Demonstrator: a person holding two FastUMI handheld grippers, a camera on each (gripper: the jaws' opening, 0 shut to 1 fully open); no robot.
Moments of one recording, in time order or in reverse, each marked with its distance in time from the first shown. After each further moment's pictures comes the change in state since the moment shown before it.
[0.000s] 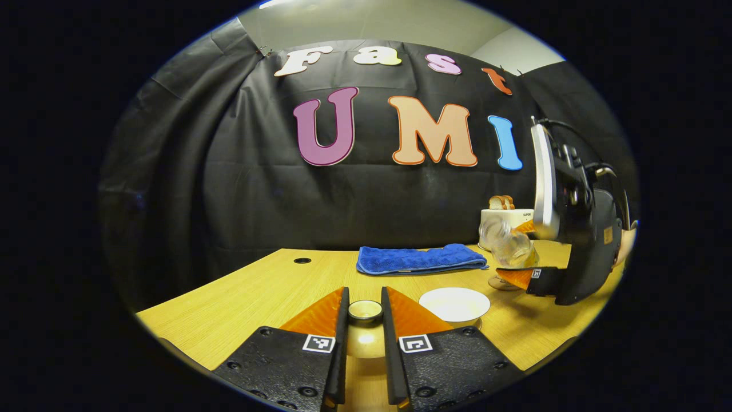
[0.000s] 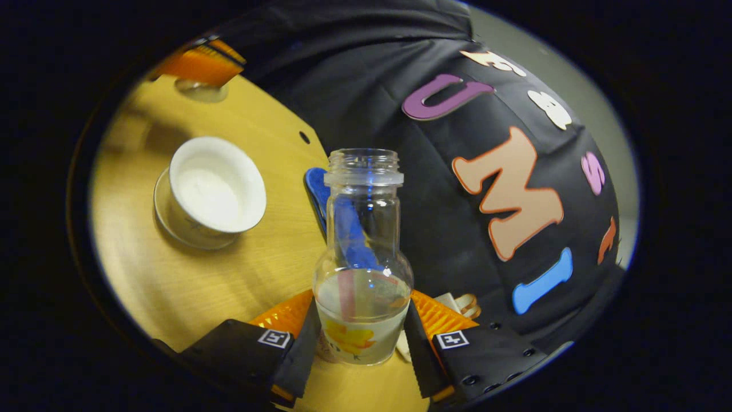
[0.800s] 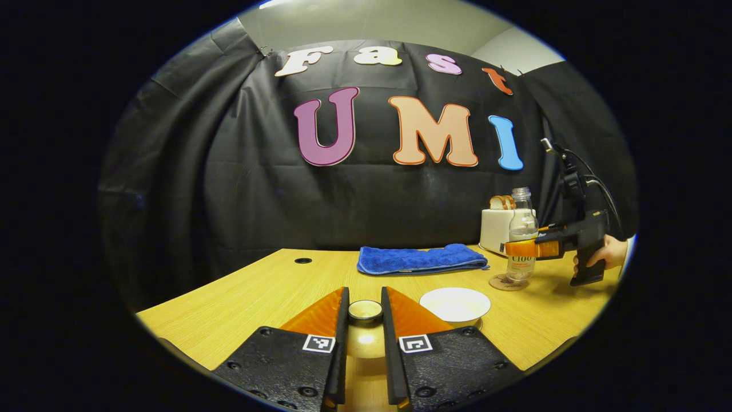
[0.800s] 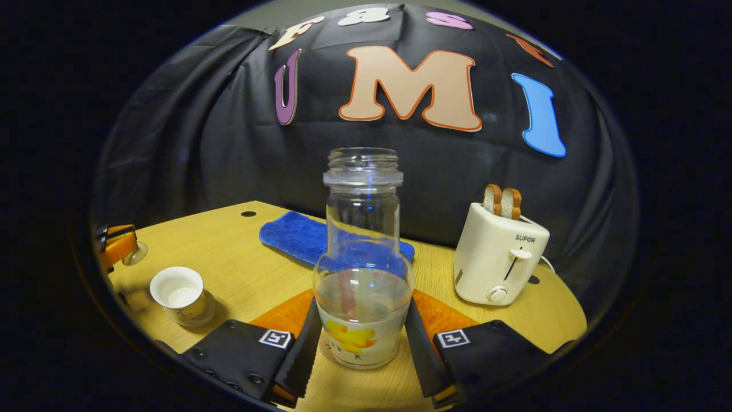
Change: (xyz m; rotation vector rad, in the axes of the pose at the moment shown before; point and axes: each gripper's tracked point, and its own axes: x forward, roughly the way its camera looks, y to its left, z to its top) left arm -0.001 0.001 0.000 0.000 0.000 0.004; right arm 0.030 -0.035 -0.050 0.812 0.041 0.067
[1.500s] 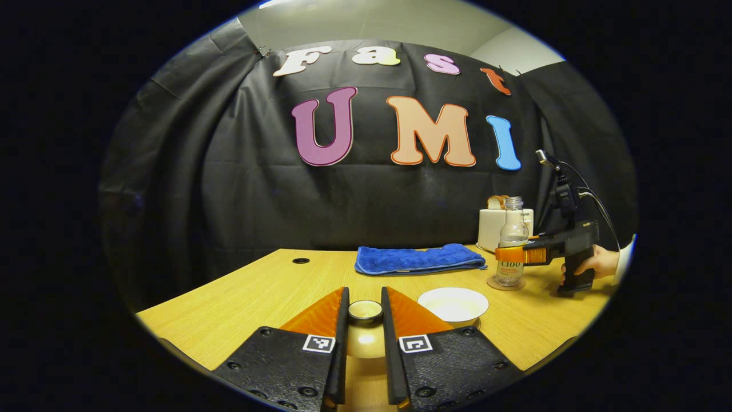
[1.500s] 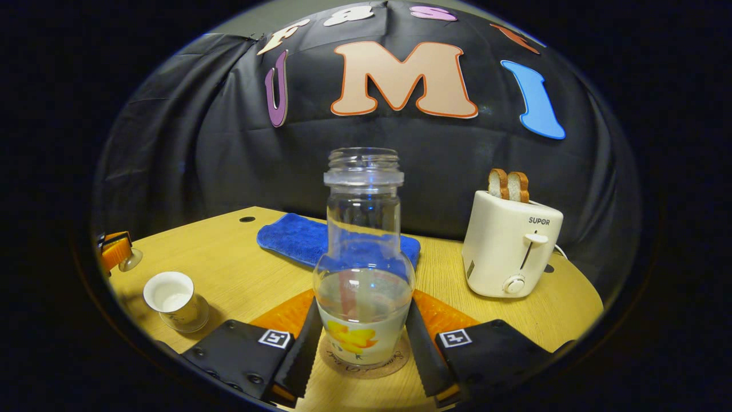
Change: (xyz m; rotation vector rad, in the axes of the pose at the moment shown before) left arm 0.001 -0.003 0.001 0.000 -0.002 -0.014; right arm 0.024 -0.007 -0.015 0.031 0.000 0.008
